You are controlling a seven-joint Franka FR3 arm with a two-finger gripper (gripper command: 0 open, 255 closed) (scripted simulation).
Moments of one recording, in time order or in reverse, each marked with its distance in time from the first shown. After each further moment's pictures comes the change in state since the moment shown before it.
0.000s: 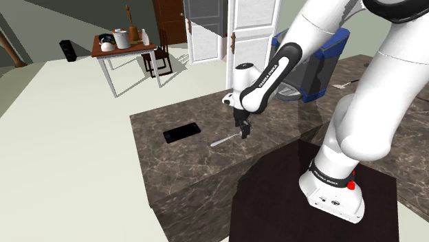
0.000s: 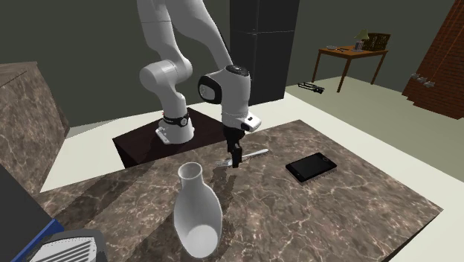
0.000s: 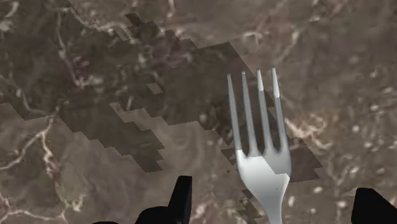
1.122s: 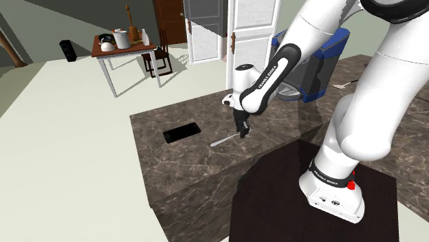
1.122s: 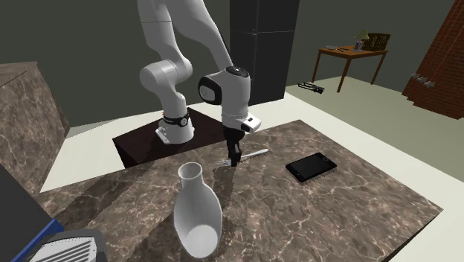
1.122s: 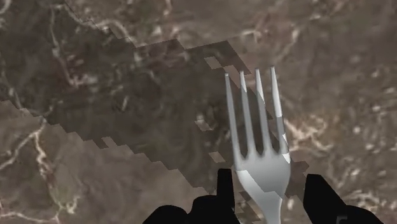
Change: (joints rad) arm 0.002 0.010 0.001 -0.002 0.004 0.011 -0.004
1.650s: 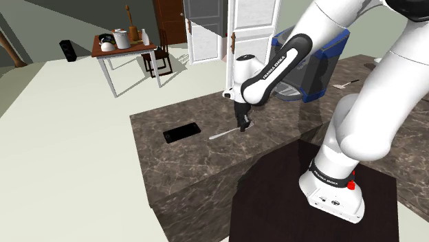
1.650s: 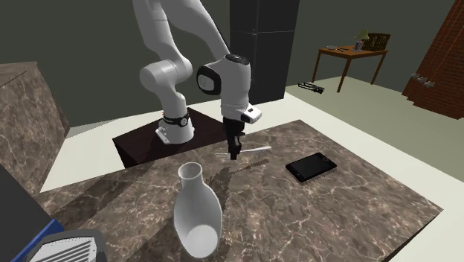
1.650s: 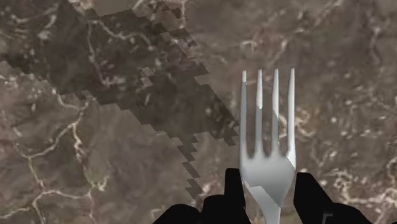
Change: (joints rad) arm -0.010 -0.107 0.001 0.012 -0.024 -0.115 0.011
